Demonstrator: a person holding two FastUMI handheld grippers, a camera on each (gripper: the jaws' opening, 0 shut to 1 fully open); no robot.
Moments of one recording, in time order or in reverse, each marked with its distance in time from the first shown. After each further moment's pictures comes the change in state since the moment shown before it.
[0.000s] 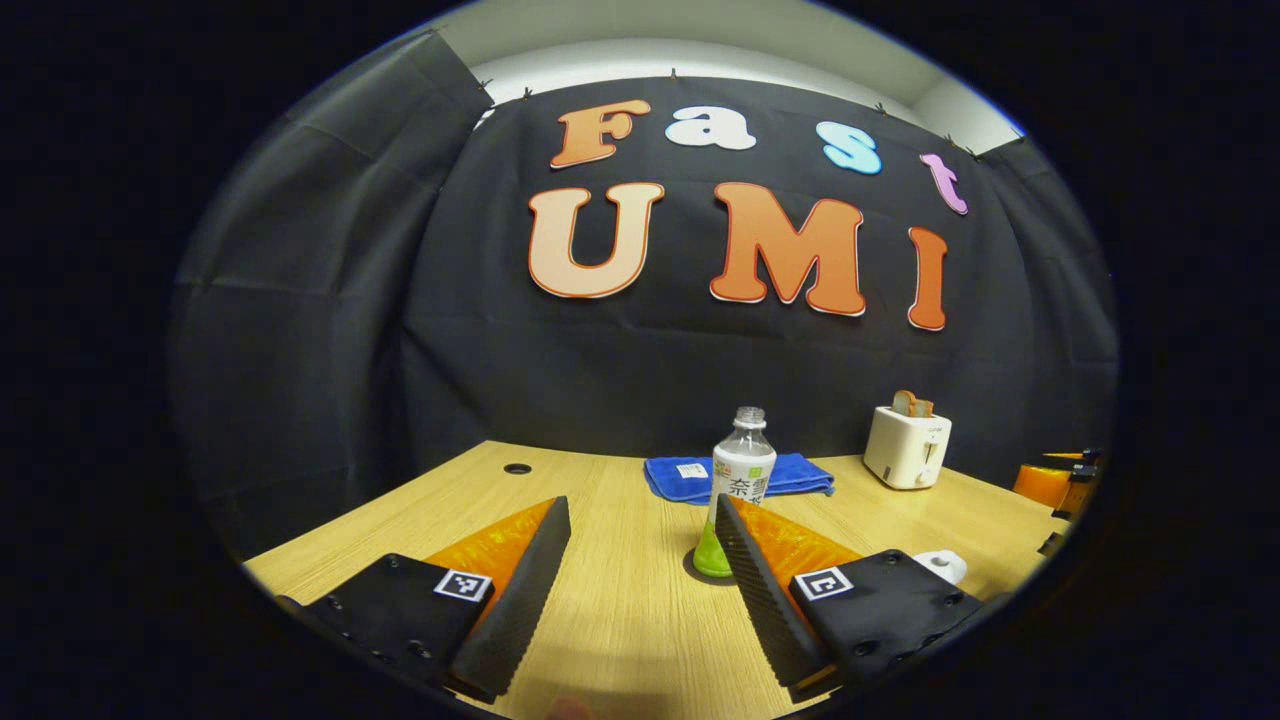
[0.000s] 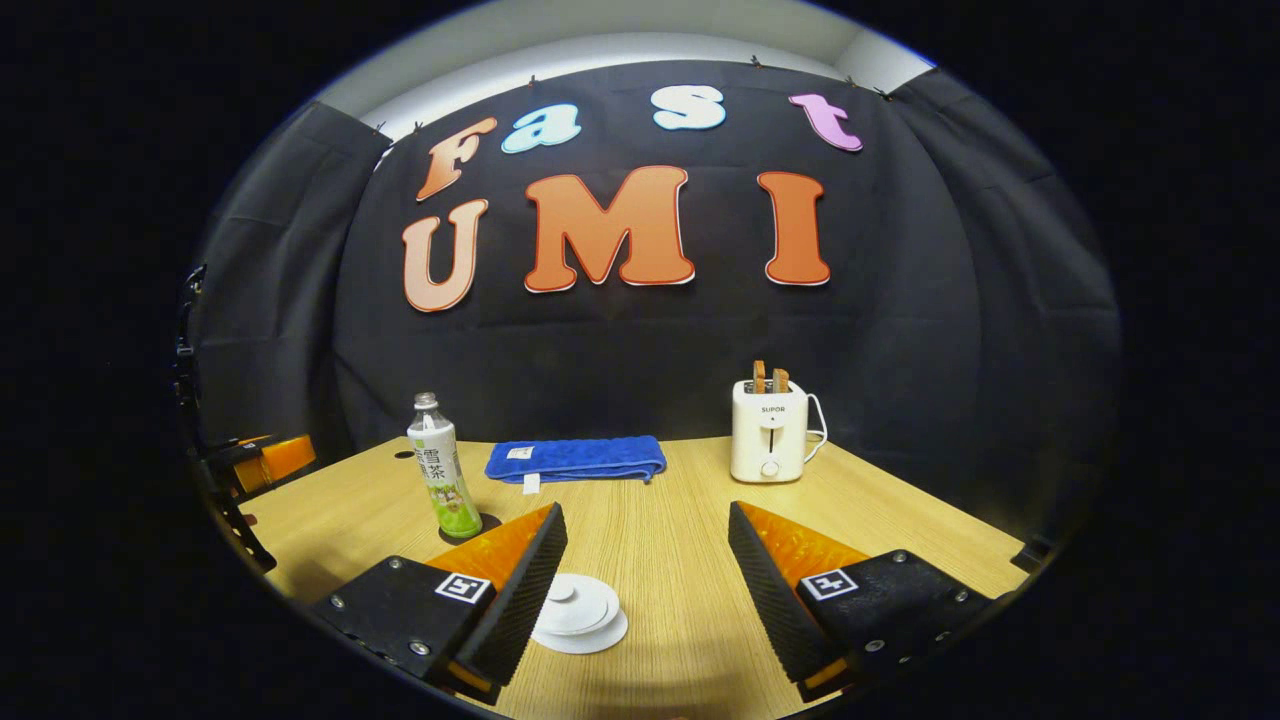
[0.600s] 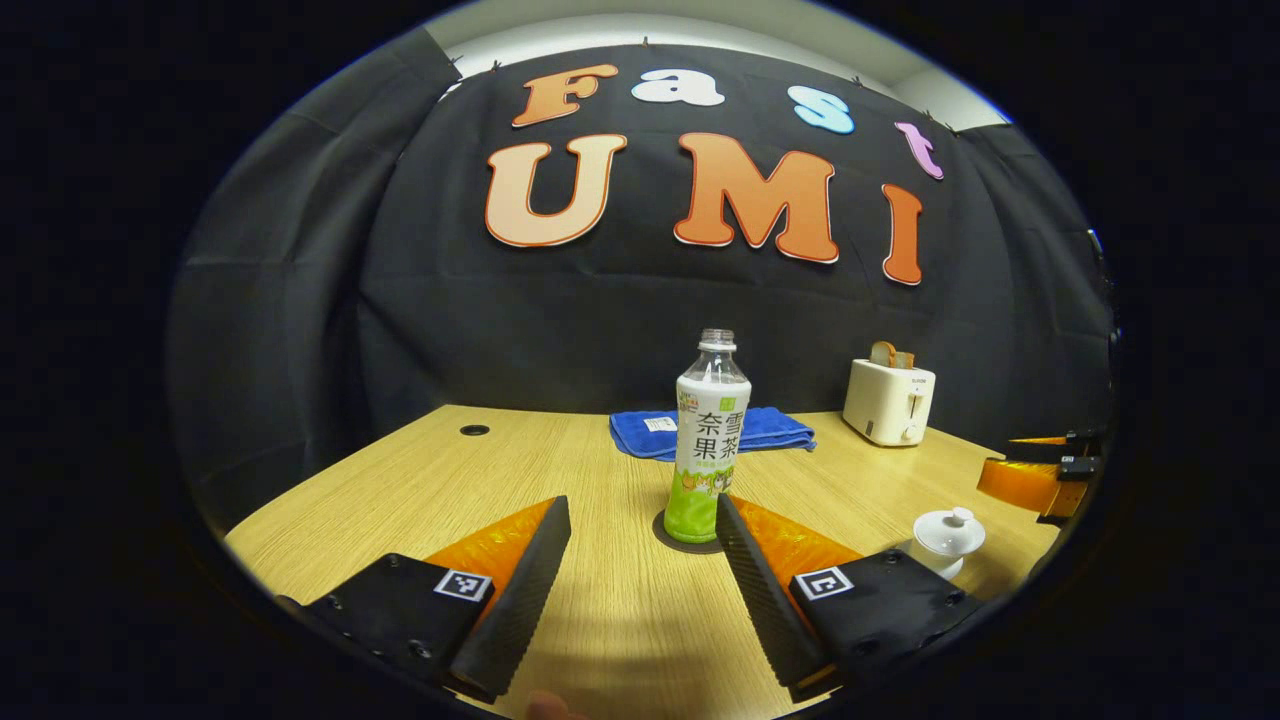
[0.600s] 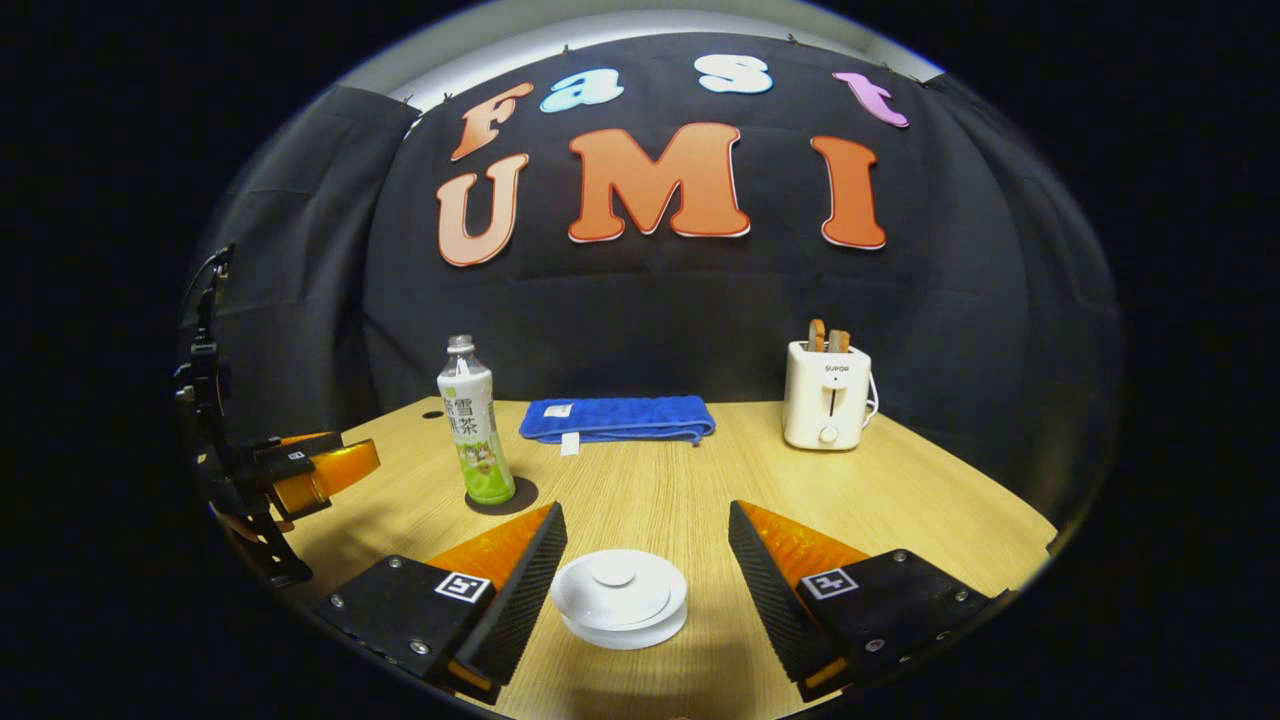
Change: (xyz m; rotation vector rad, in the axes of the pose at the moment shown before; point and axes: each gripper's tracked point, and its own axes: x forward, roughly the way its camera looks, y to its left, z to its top) left arm 0.027 -0.034 -0.063 0.017 0.107 -0.097; right arm 0.021 0.043 -0.028 -0.036 0.066 0.092
